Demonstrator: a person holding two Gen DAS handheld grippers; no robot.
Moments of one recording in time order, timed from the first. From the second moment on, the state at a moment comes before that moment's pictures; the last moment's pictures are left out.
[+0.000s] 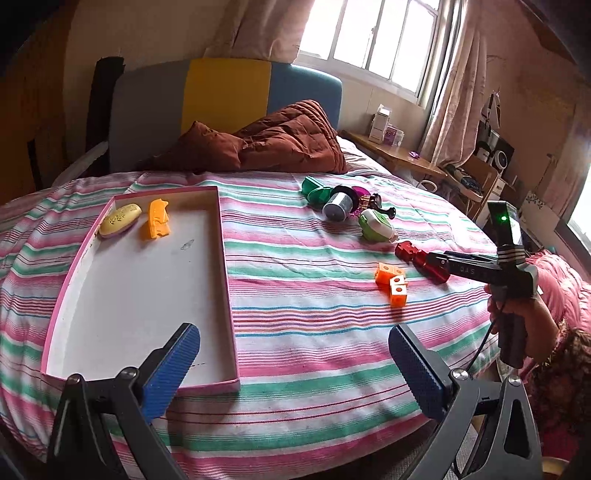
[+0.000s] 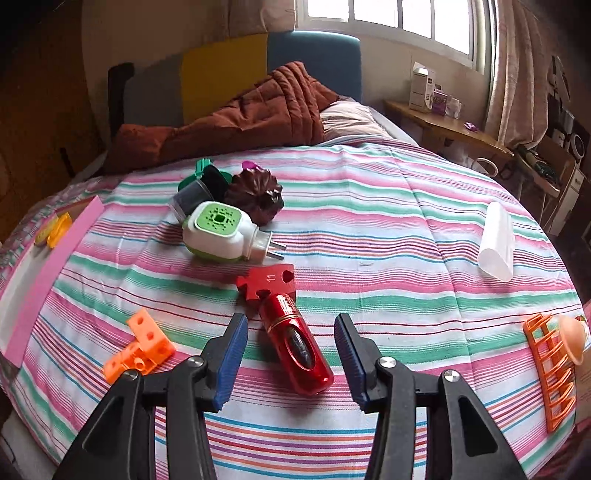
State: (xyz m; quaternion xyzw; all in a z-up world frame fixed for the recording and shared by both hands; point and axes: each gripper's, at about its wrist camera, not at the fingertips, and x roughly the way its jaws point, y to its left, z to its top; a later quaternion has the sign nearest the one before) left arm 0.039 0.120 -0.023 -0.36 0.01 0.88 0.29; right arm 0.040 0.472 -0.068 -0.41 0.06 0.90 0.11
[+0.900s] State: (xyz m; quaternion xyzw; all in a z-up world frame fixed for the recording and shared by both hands) left arm 0.005 0.276 -0.041 -0.38 0.12 0.84 0.37; right arm 0.052 0.478 -0.100 -0.36 0.14 0.91 0.12
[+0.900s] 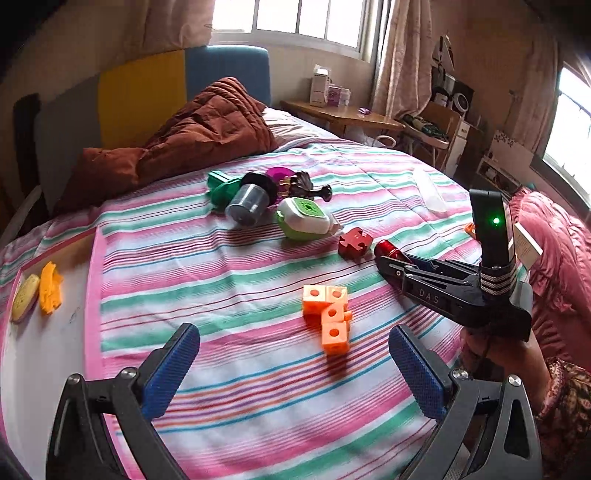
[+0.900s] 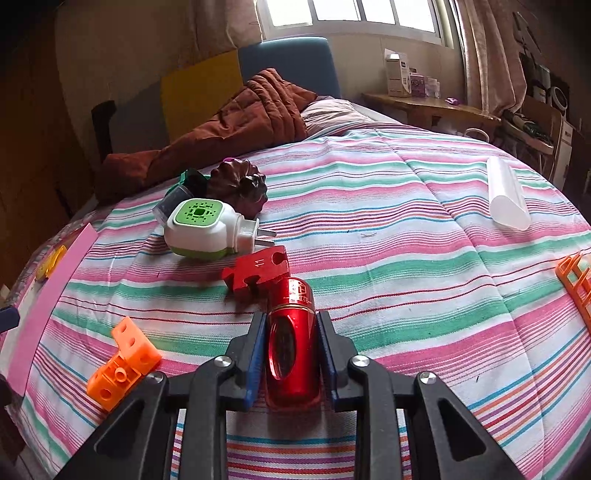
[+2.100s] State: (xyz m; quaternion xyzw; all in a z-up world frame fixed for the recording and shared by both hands) left arm -0.017 0.287 -0.087 -0.41 0.11 0.82 0.39; right arm 0.053 0.480 -0.102 -0.35 0.16 0.92 0.12
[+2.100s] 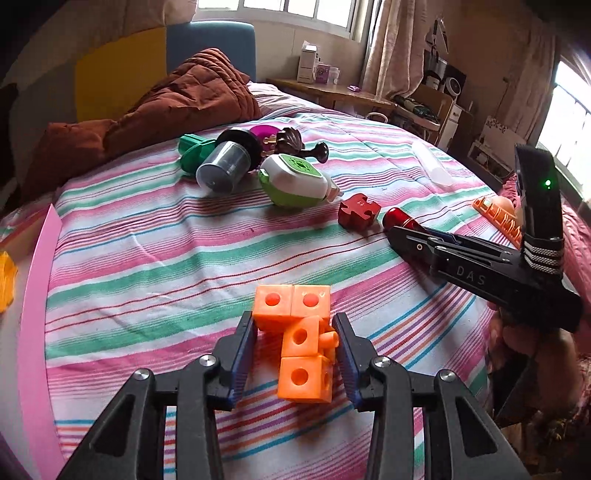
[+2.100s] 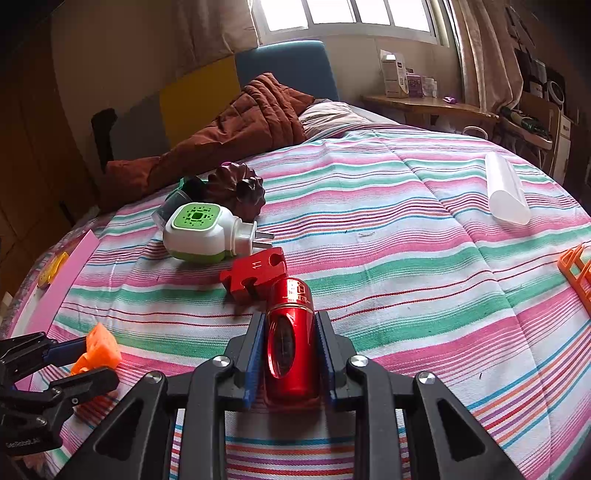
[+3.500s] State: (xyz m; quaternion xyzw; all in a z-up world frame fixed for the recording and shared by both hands) left arm -0.153 0.046 -0.071 -0.45 0.02 0.88 0.15; right arm 0.055 0.462 -0.098 -0.36 0.10 0.91 0.16
